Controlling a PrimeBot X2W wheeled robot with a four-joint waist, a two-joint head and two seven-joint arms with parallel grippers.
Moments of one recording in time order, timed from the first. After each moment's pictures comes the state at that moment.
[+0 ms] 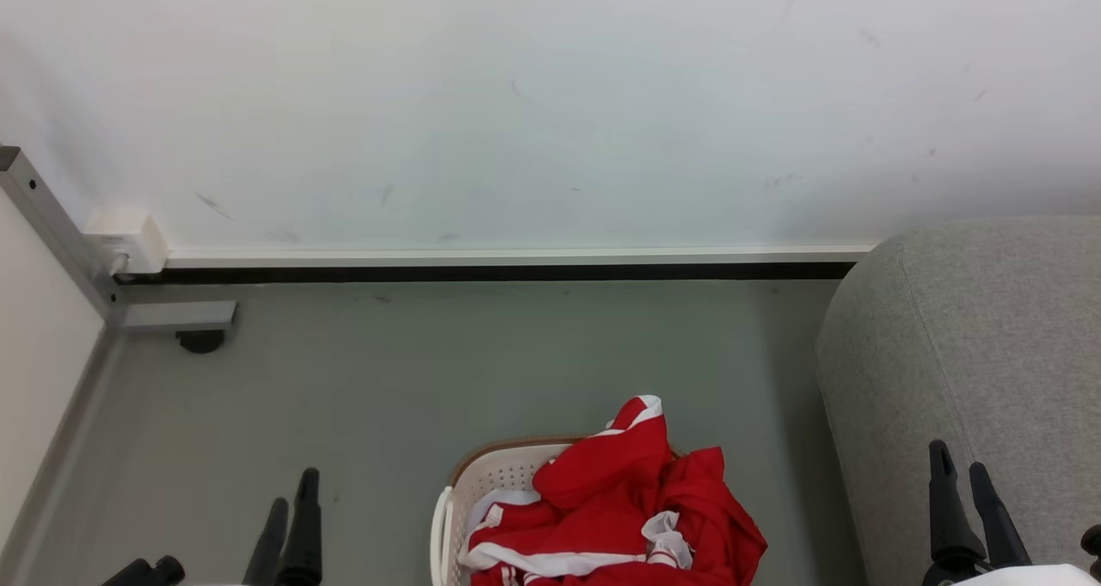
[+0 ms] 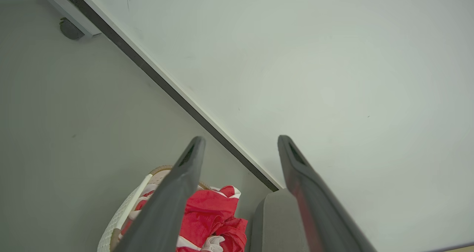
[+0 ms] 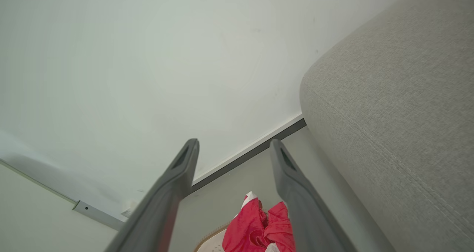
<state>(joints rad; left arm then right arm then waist) -0.01 0.05 0.03 0.24 -0.90 -0.12 -0.08 -0.03 -0.04 -0.04 0.22 0.79 0.13 -0.08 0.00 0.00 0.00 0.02</state>
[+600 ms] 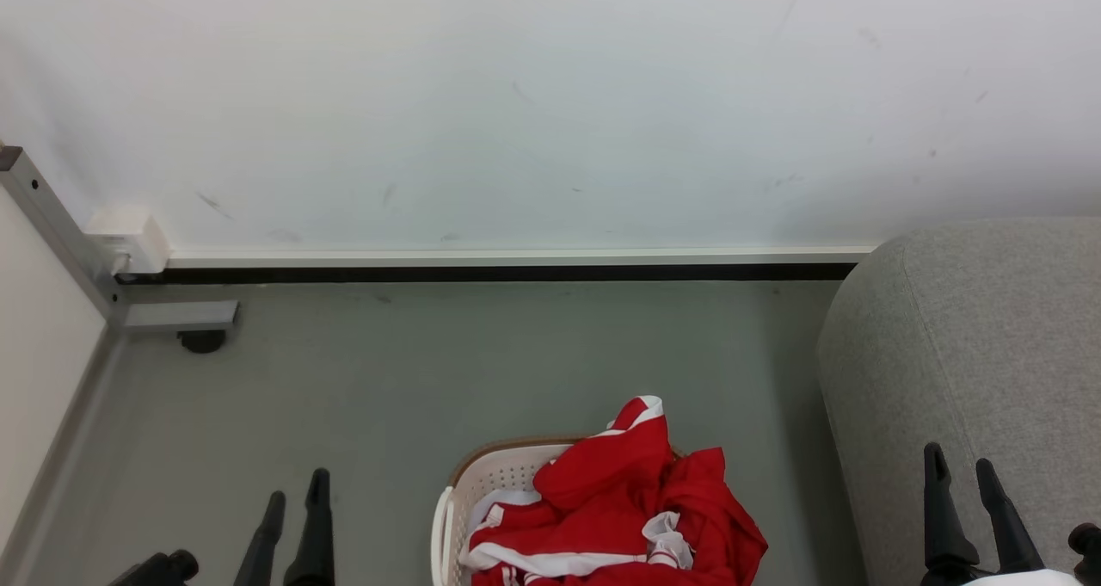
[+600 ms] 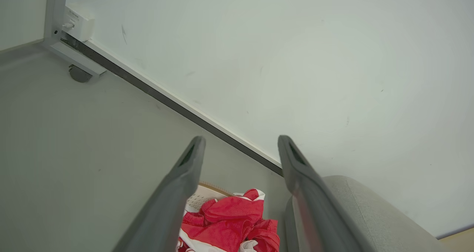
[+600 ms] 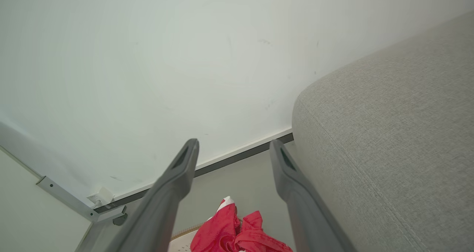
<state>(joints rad) 0.01 0.05 0.01 0.21 -0.68 -0.12 -0.14 -0.03 -0.04 -0.04 0.23 0.59 0.13 -0.13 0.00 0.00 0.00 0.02</state>
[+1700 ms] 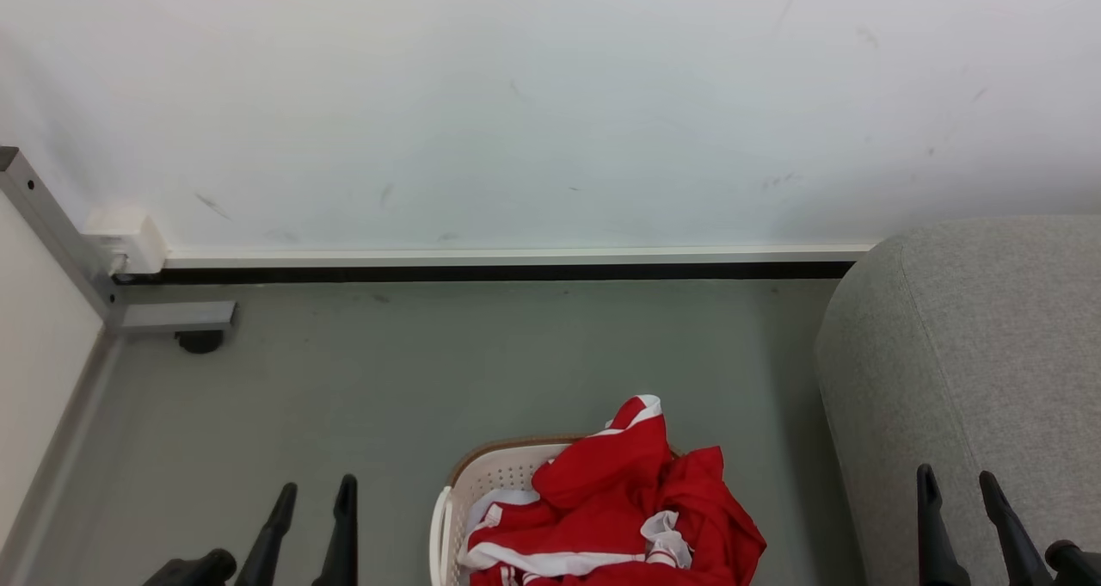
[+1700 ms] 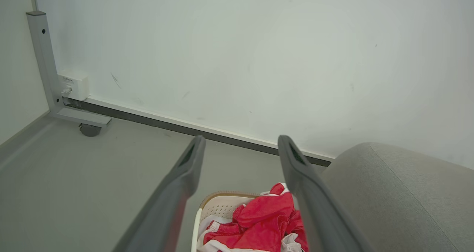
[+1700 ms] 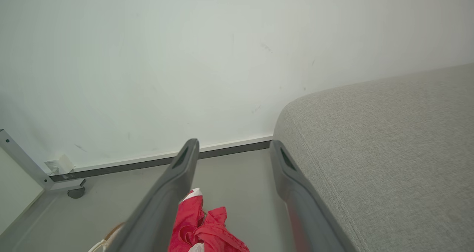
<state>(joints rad) 0.04 0.08 -0.04 0.16 -0.38 -0.13 -0.21 0.00 -0.04 -0.05 0.26 0.34 0.13 -0.21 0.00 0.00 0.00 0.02</state>
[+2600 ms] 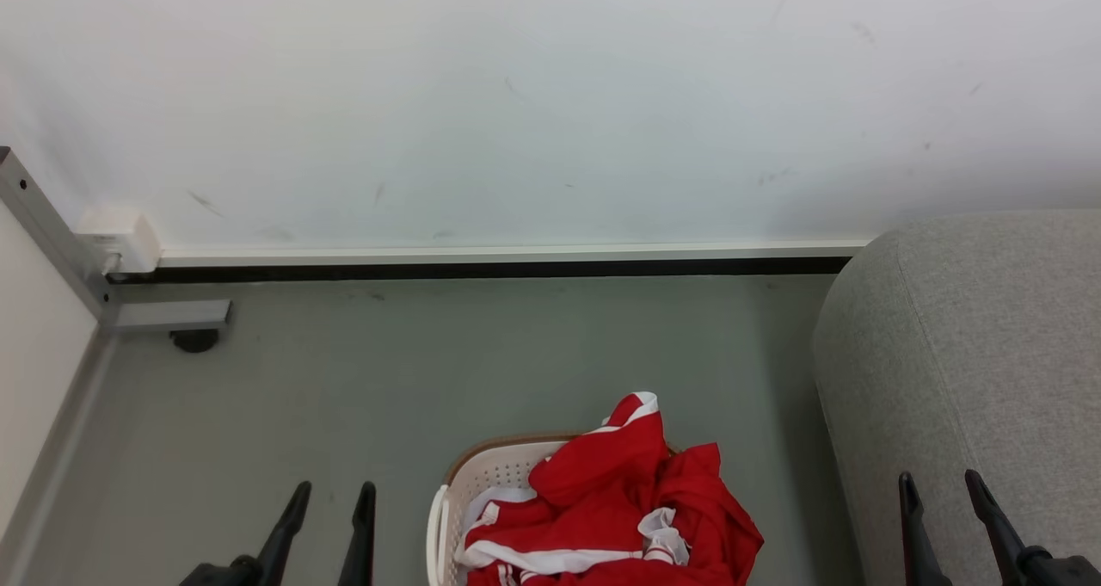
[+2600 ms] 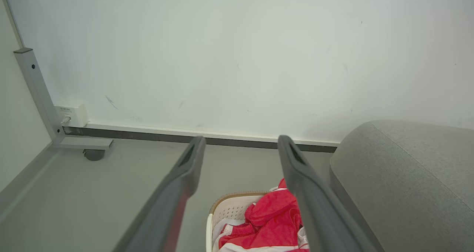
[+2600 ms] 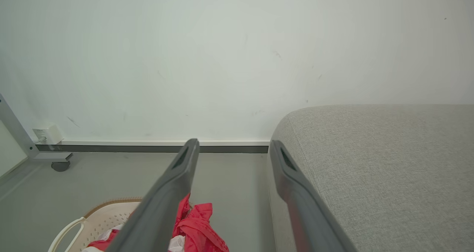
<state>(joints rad) 0.05 0.09 -0.07 0.16 -0.23 -0.13 -0.26 0.00 -0.05 -0.04 0.27 0.17 0.13 -0.26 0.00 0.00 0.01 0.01</state>
